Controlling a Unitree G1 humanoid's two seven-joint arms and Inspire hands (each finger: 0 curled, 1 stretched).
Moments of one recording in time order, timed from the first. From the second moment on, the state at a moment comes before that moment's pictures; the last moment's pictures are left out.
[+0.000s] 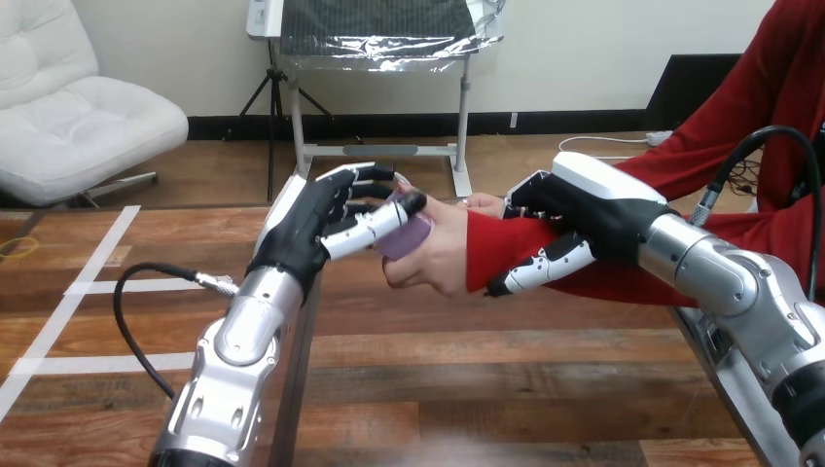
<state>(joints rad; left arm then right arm) -0.43 0.15 -0.07 0.39 0.17 0.07 -0.11 -0.68 -0.52 0.28 0.75 -0.46 -0.41 0.31</state>
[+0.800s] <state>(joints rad) -0.39 0.15 -0.07 0.39 0.16 0.03 -0.11 -0.63 -0.53 0.27 0.66 -0.43 -0.41 0.34</state>
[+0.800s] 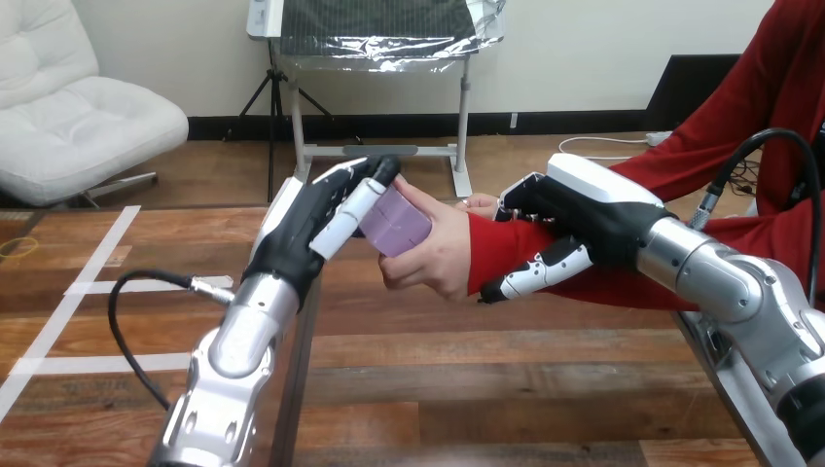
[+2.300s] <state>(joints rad) -0.27 0.17 -0.03 0.25 0.12 0.02 -0.14 -0.46 -0.62 0.24 0.37 -0.32 -0.24 0.56</state>
